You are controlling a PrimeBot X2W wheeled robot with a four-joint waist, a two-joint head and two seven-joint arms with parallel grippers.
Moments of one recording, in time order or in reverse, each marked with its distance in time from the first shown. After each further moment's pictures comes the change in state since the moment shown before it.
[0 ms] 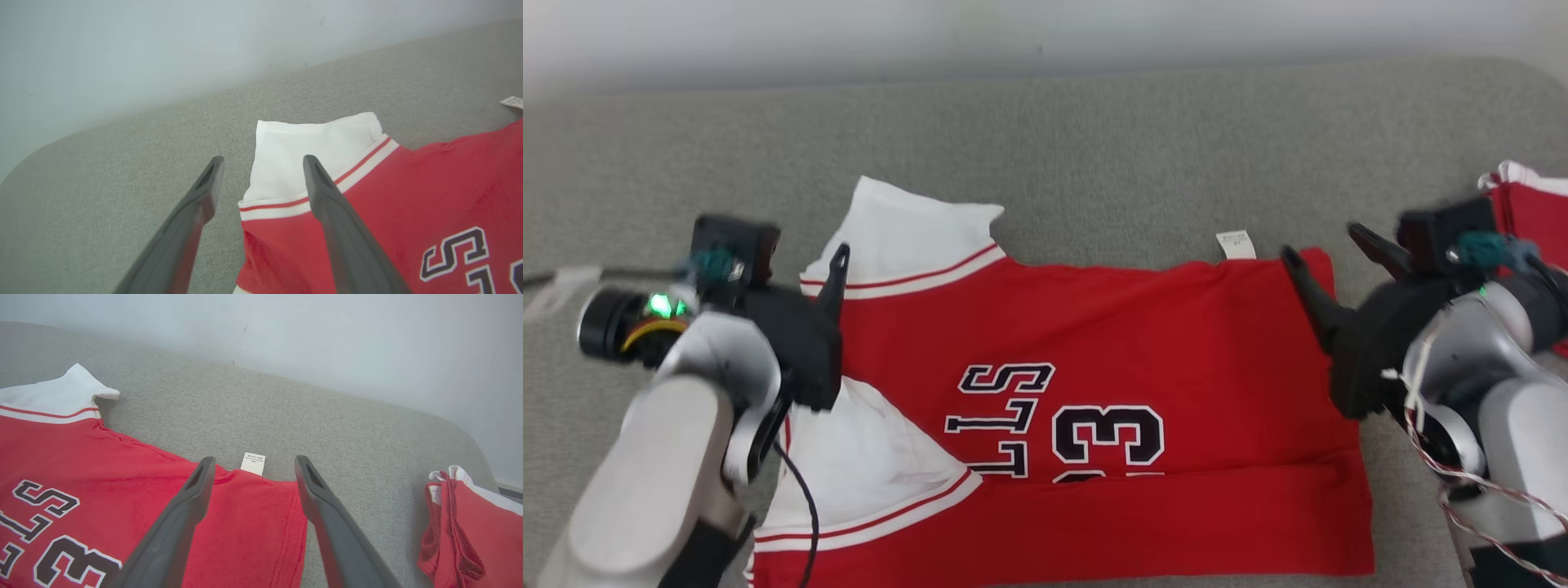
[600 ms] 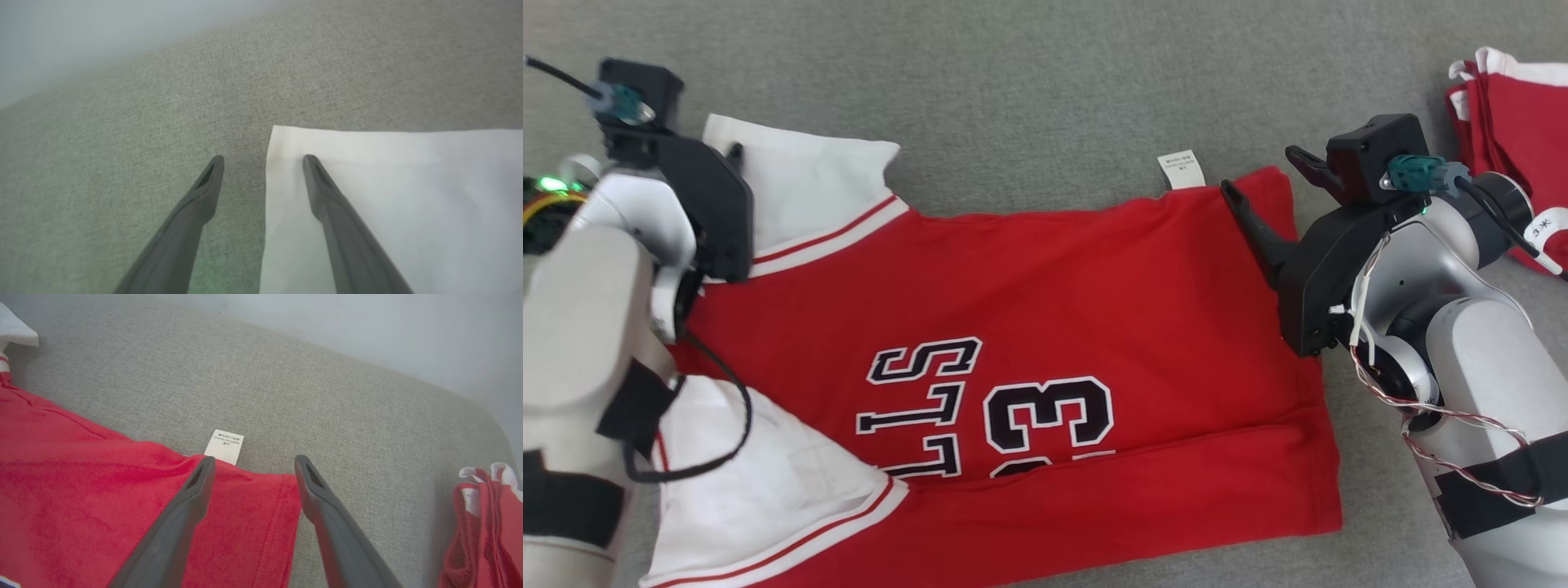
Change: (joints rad) left arm -0.396 -0.001 -0.020 0.482 0.030 -0.019 0.059; right arm -0.240 -0.030 0.190 0.149 0.028 0.000 -0.067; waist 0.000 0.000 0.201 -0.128
